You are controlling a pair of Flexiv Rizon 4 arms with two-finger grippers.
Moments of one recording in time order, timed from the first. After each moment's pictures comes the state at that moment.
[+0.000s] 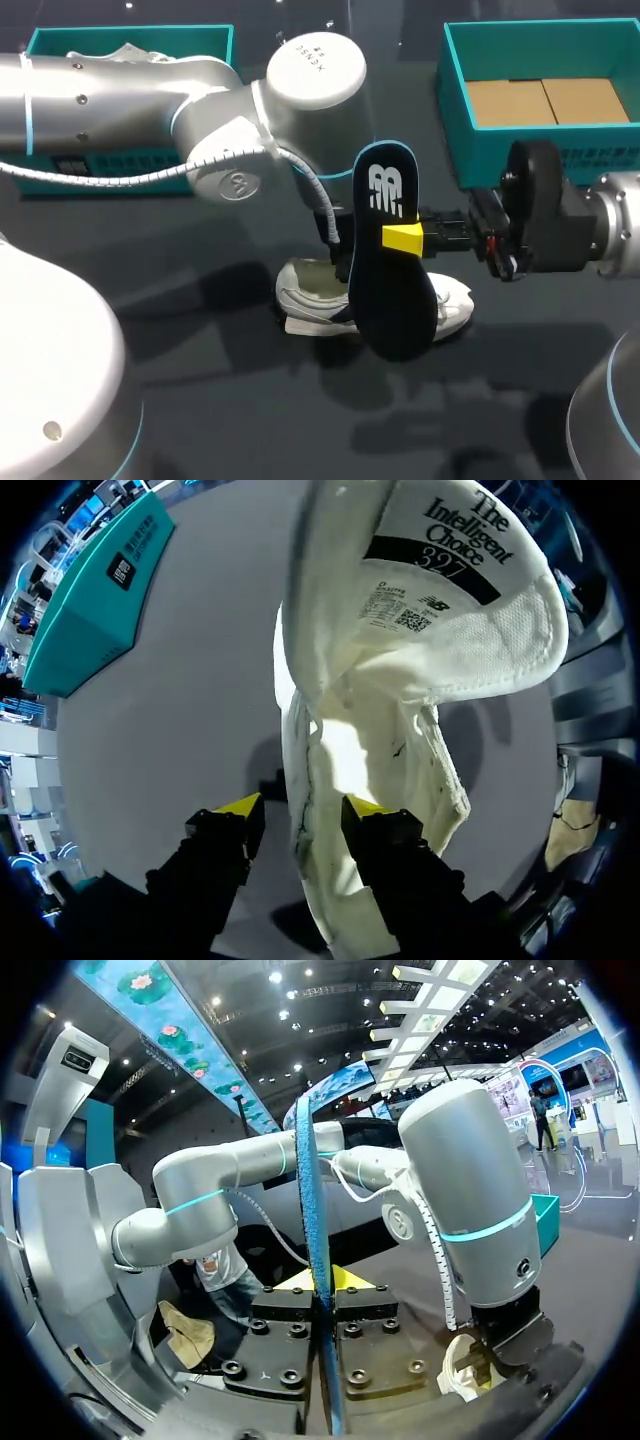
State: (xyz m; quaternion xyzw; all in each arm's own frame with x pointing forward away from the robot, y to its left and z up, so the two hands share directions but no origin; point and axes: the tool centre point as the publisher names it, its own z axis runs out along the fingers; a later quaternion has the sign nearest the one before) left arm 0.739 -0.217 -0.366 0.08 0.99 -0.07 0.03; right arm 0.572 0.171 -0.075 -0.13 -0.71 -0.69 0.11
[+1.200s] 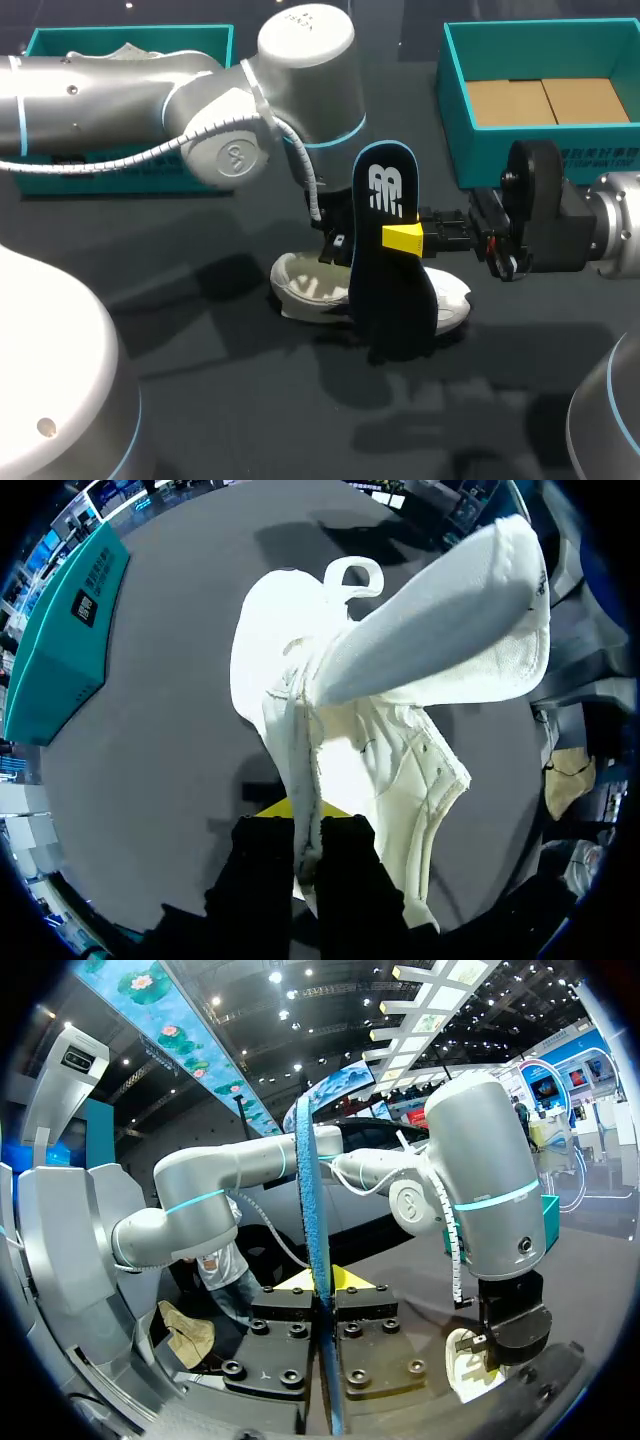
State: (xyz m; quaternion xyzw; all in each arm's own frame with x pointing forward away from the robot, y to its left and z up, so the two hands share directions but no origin) left arm 0.736 -0.210 -0.353 0.20 0.98 -0.09 -0.03; right arm 0.572 0.171 -0.075 -0.13 -0.71 -0.69 0.11
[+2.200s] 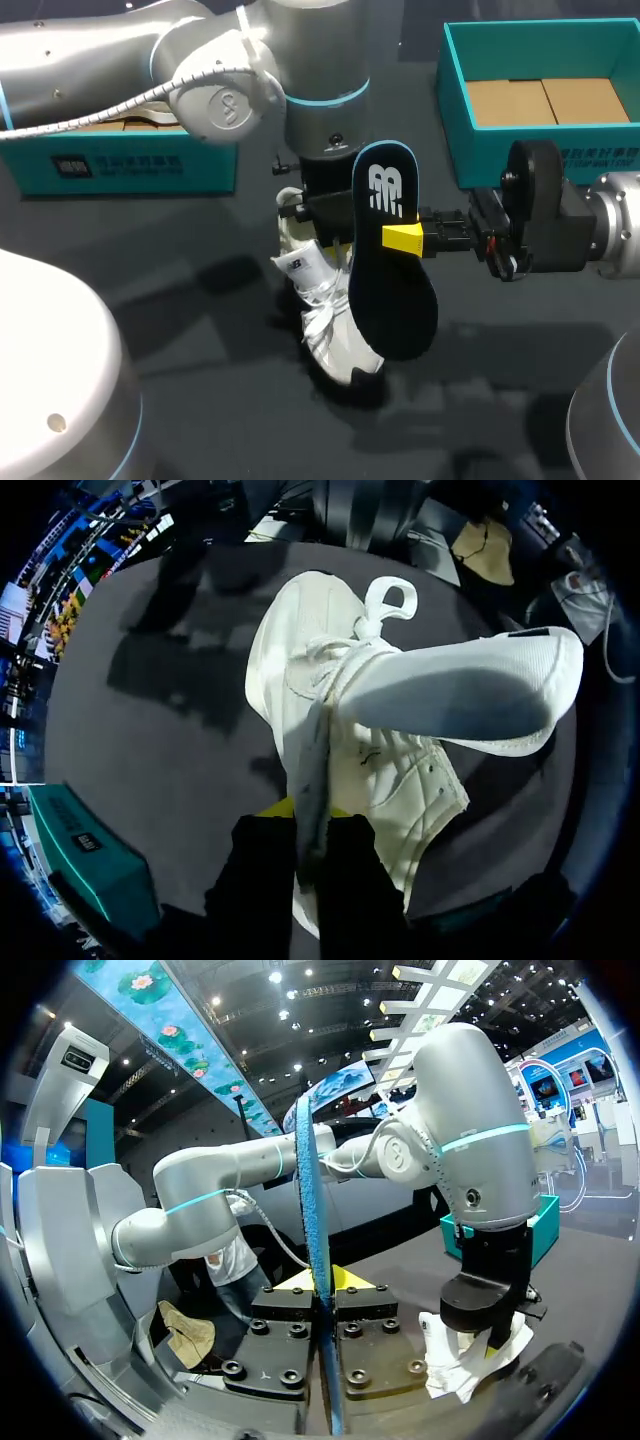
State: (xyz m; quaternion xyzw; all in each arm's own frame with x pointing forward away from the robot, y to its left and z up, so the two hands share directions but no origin) left arm 0.729 -0.194 -0.303 0.64 0.77 -0.06 -0.03; right arm 0.572 0.171 -0.075 -0.13 -0.71 -0.69 0.11
